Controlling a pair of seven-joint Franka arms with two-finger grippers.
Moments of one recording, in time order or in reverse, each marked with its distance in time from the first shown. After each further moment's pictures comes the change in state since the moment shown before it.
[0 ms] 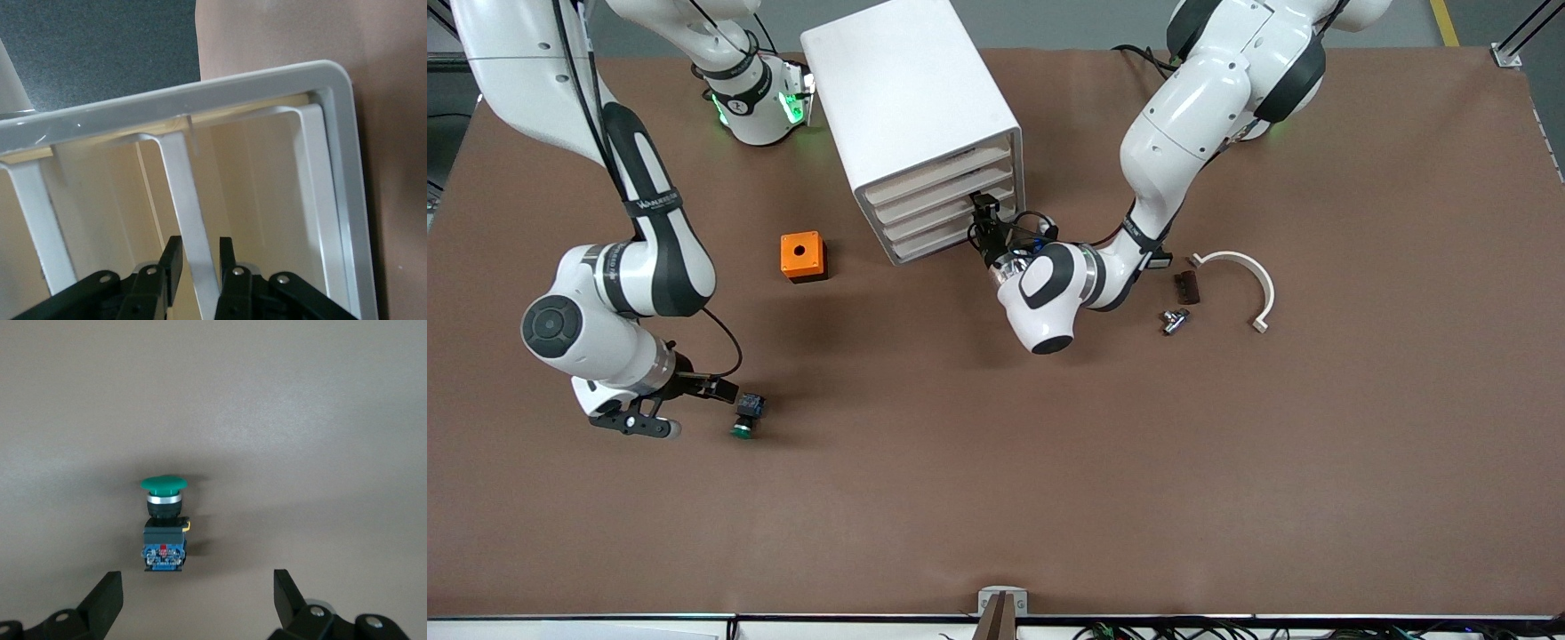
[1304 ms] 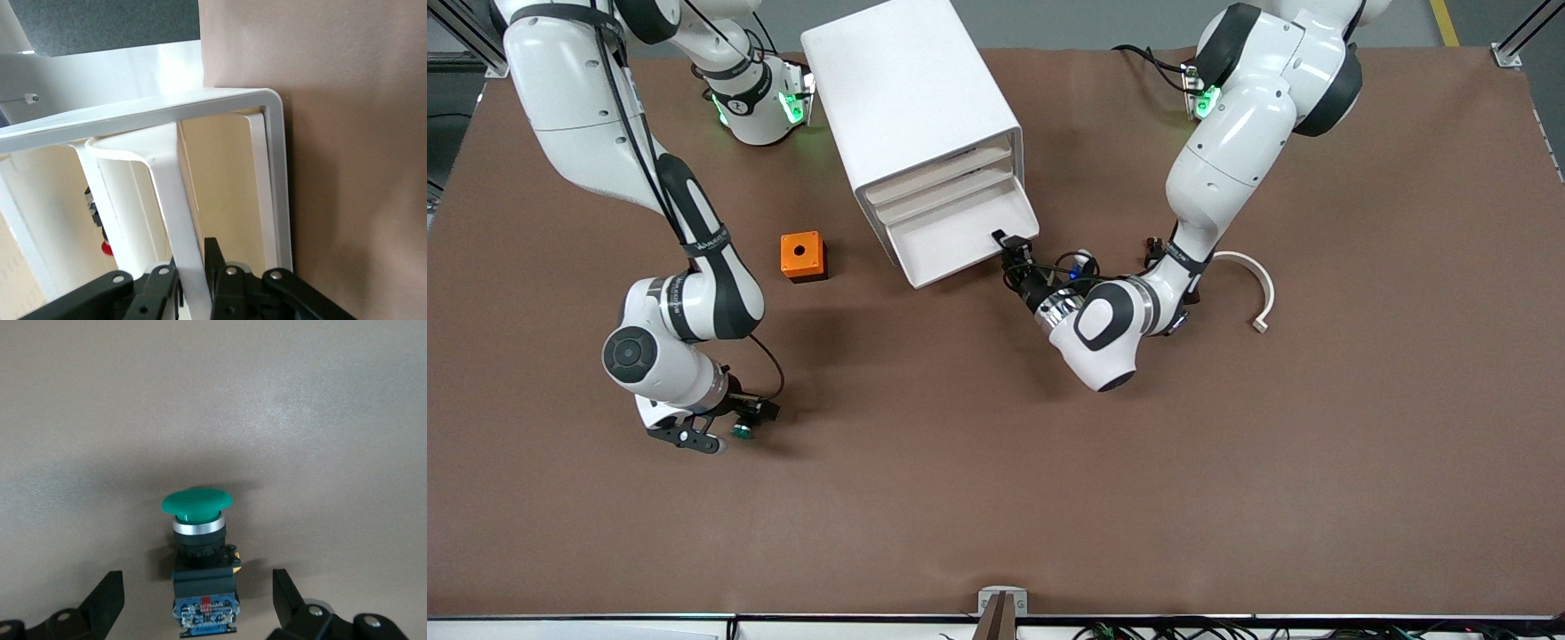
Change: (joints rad) left arm 0.172 0.015 0.004 -0.008 -0.042 -0.005 -0.002; right arm 0.057 0.156 0.001 0.047 0.000 0.105 0.155
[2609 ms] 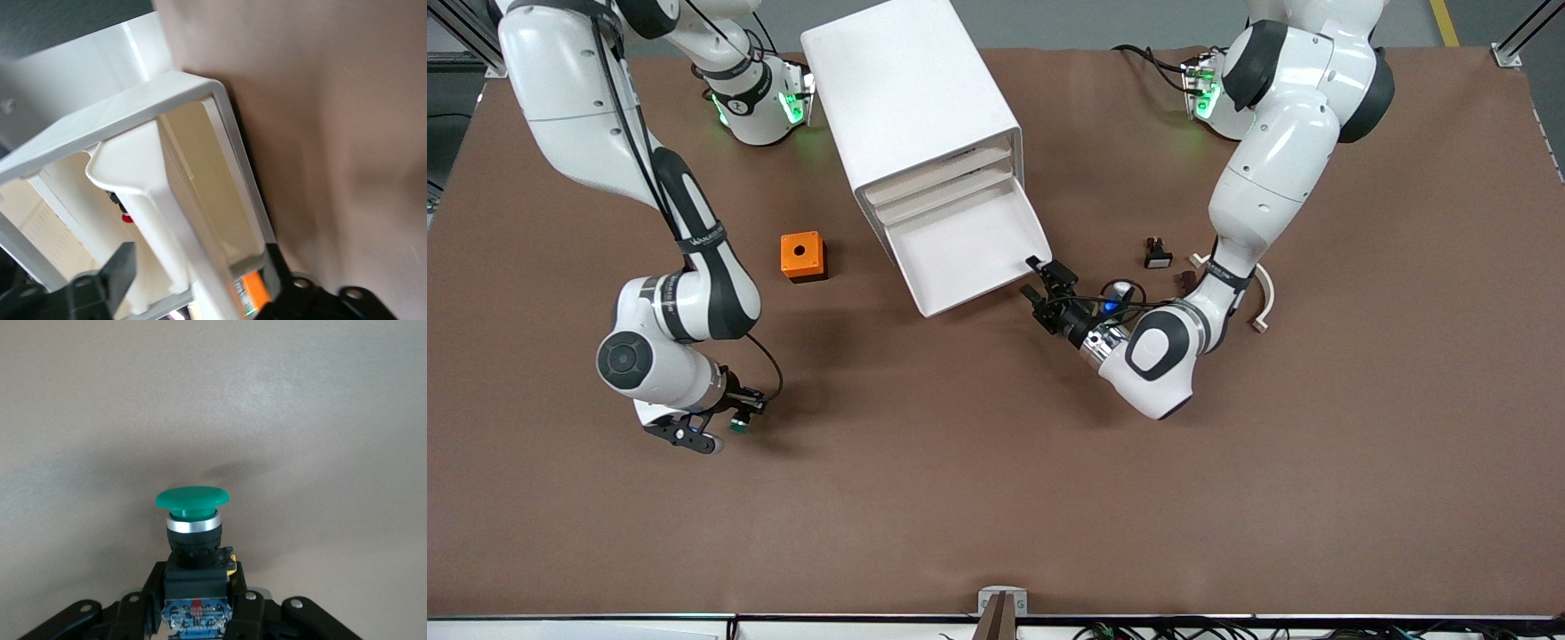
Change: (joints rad) left arm 0.128 0.006 0.008 0.041 0.000 -0.003 0.282; right arm 0.006 -0.053 0.003 0.035 0.000 -0.162 0.093
